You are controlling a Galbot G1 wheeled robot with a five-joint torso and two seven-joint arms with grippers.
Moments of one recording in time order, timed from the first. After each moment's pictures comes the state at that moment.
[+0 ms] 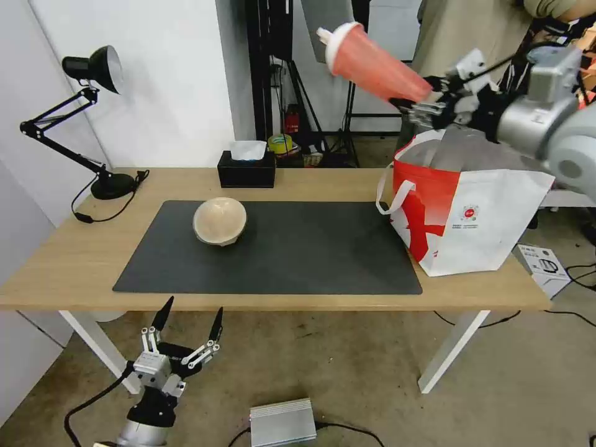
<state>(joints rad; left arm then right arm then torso) 1.83 -1.55 -0.70 -2.15 -0.23 -0.44 0.41 -0.15 0.38 -0.07 1.88 0.85 -0.45 -0.22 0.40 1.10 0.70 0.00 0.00</state>
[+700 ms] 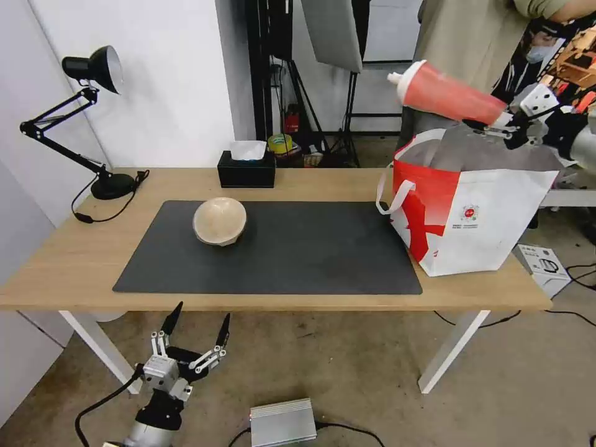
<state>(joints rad) 1.82 -1.55 -0.68 -2.12 -0.23 -0.44 0.42 -0.35 0.28 0.11 1.73 0.47 -0.26 -0.40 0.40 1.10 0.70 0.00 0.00</state>
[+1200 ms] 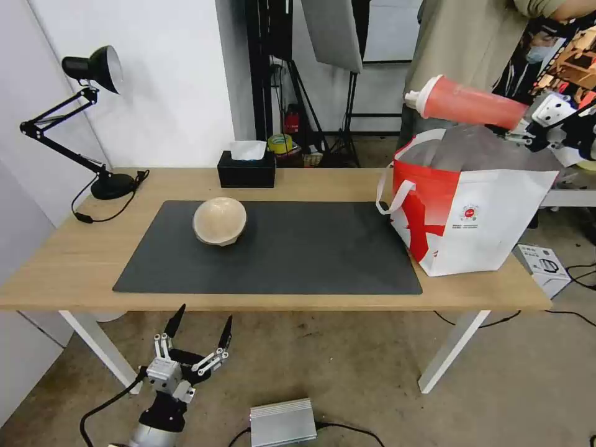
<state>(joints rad) 1.83 -1.56 -0.68 -2.10 -0.23 -0.47 0.43 -0.35 0.27 0.11 1.65 0.26 -0.17 -0.46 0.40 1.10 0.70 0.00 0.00</state>
